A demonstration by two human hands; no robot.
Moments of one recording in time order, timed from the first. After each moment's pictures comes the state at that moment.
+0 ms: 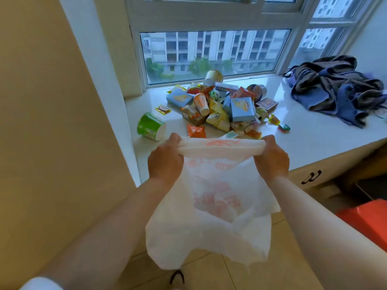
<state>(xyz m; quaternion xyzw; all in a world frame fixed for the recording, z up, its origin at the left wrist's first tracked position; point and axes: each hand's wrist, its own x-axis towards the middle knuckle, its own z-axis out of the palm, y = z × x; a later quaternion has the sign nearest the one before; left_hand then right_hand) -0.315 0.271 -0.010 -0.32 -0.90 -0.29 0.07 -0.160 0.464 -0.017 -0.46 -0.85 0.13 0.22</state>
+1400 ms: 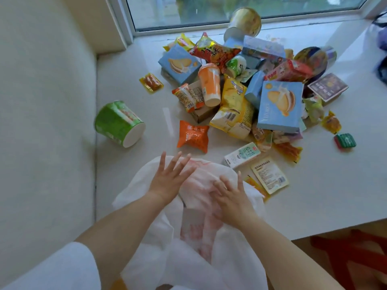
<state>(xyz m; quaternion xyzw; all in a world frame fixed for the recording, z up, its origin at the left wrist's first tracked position) -0.493 0.494 -0.247 -0.56 -0.82 0.09 0.04 -0.332 0.651 -0.232 -0.02 -0.99 -0.04 -0.15</state>
